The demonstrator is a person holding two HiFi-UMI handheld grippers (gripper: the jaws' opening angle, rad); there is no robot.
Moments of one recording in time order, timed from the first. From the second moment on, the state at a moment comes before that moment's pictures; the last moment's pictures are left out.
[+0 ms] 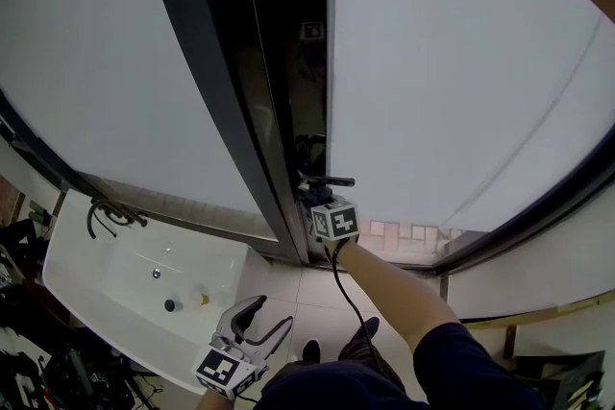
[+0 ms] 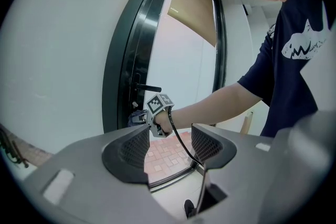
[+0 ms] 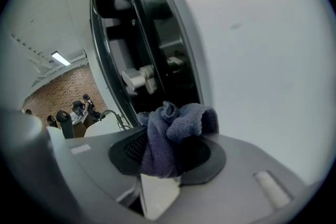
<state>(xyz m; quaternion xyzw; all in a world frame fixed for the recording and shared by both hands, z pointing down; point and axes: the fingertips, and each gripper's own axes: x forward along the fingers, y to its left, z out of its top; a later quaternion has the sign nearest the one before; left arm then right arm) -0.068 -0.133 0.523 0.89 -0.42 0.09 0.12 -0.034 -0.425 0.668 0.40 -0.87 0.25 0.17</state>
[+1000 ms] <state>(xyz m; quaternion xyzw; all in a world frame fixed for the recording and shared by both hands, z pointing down) -0.013 -0.073 0.534 0.97 -0.23 0.08 0.08 0.096 -0.100 0.520 0.47 -0.87 0.12 0.03</state>
